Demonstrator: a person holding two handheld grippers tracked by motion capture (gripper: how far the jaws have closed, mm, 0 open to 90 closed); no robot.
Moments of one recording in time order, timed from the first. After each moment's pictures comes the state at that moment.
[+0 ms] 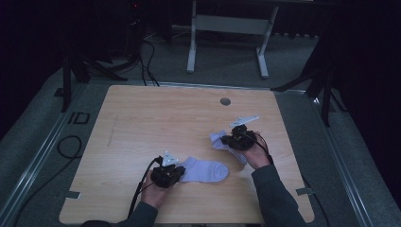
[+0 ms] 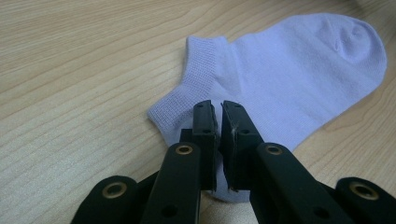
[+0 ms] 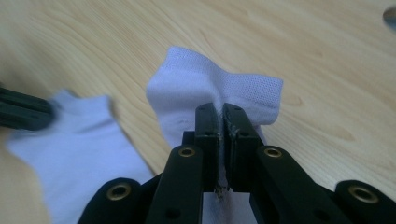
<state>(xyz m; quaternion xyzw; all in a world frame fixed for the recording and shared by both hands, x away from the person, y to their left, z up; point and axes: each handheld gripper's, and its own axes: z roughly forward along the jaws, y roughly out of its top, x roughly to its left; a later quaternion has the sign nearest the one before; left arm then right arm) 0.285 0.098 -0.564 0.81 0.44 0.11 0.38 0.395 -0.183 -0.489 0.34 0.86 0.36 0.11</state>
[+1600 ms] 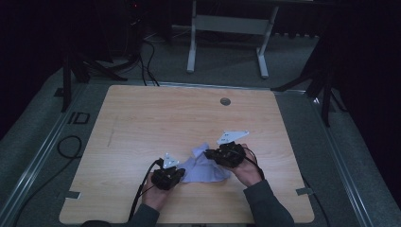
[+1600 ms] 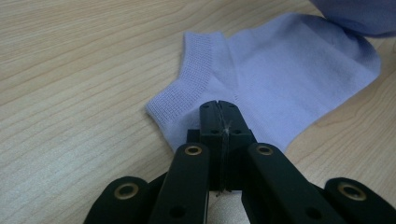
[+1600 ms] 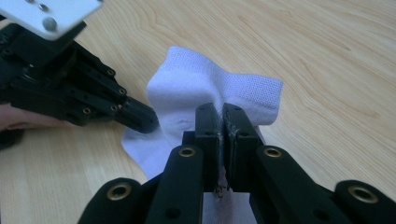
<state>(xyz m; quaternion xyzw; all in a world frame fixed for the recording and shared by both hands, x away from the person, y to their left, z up) 0.277 0.094 -0.564 0.80 0.44 0.12 0.38 0.336 -0.144 -0.484 0.25 0.87 0.42 0.07</state>
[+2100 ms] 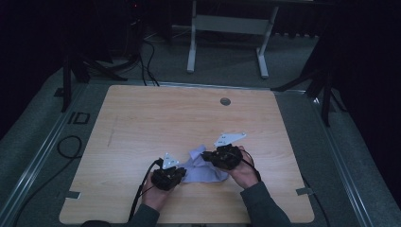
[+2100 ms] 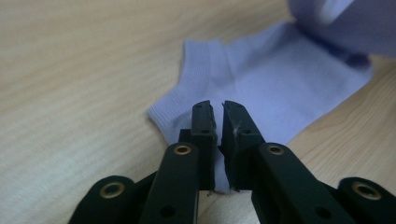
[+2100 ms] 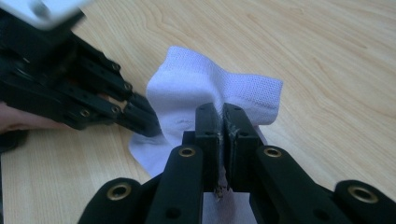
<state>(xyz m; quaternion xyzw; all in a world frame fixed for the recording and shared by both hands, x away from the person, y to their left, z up) 0.275 0.095 -0.557 0.80 0.43 0.13 0.40 0.333 -0.138 -0.492 0.25 0.87 0.42 0.07</state>
